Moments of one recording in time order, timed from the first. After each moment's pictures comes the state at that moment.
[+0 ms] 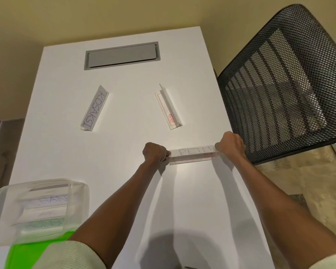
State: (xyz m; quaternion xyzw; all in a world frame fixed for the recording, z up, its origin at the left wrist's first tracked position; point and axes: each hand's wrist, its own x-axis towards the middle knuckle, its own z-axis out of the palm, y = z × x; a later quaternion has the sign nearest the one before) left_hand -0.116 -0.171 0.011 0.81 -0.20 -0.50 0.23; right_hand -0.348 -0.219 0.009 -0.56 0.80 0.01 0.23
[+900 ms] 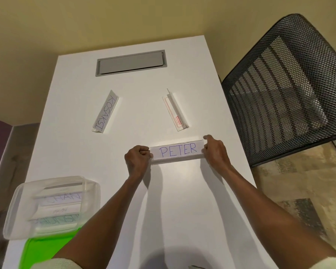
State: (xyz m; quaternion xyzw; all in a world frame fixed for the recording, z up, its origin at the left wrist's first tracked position) left_hand -0.046 -0.119 0.014 0.82 -0.34 -0.31 0.33; right_hand -0.297 -0.176 0.004 -0.63 0.69 -0.14 0.34
